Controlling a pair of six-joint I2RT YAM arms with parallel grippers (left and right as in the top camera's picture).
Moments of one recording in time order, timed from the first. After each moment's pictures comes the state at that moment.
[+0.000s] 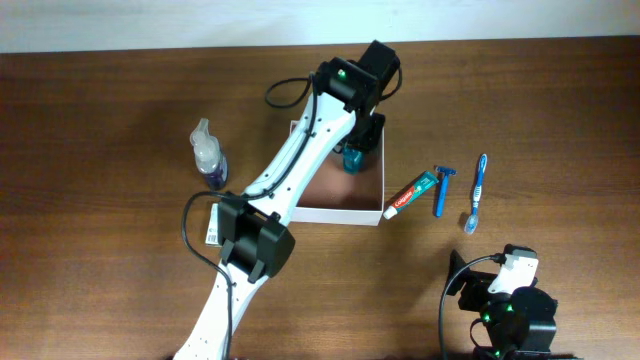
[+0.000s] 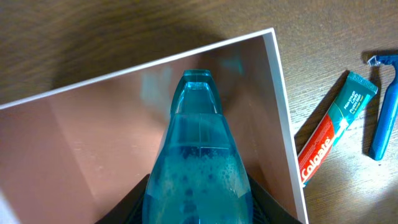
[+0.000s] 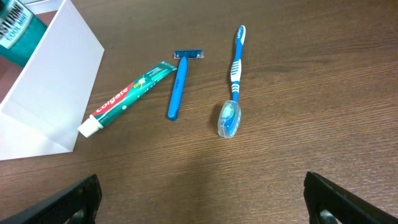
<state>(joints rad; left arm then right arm) -0.63 2.53 2.66 -1.47 -0.01 -0.27 -0.09 0.01 0.19 -0.71 -0.05 0.18</state>
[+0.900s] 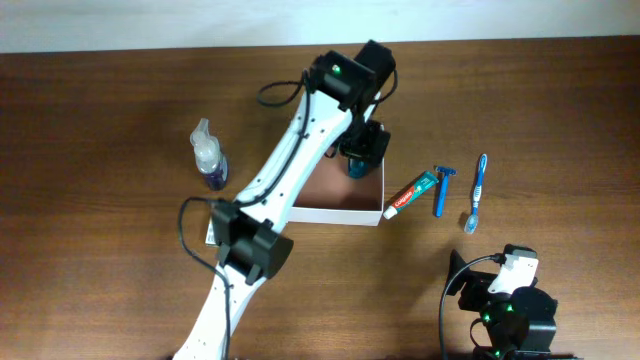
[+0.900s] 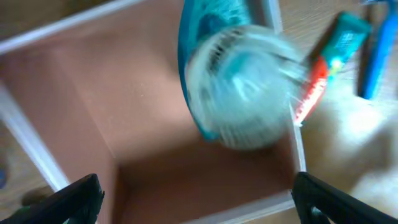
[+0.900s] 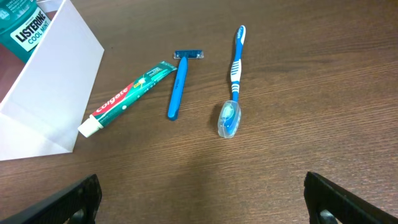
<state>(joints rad) -0.62 2.48 2.75 -1.68 0.03 -0.22 -0.09 0.01 0.19 -0.71 -0.05 0.18</state>
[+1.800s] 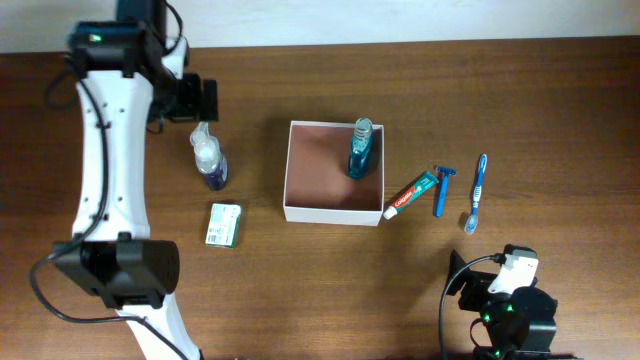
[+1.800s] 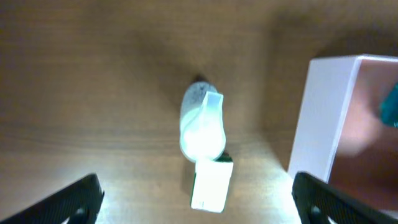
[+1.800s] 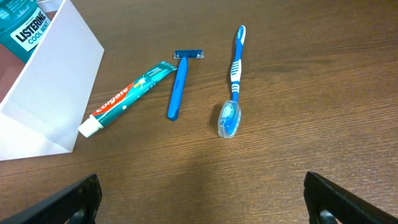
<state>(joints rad) -0.03 2.05 2.27 -1.52 -0.01 -0.04 -0.09 0.01 0.19 -0.71 -0.05 0.18</state>
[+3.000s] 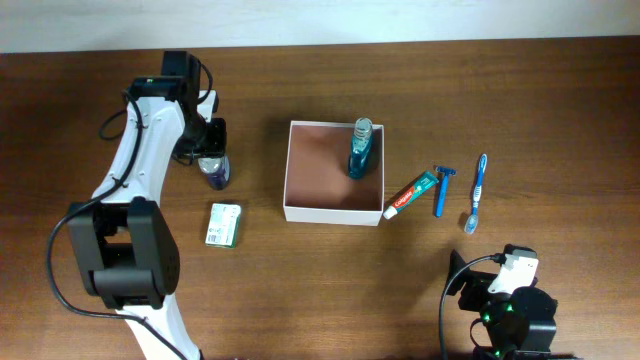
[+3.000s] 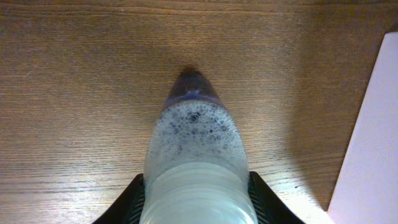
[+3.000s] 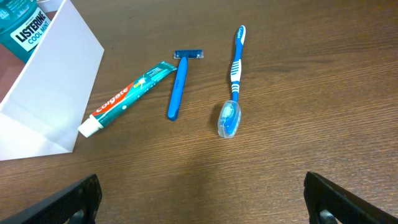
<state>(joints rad) -0.03 2.05 1.76 -1.11 0.02 -0.02 -0.09 0.01 0.19 -0.71 -0.05 0.18</state>
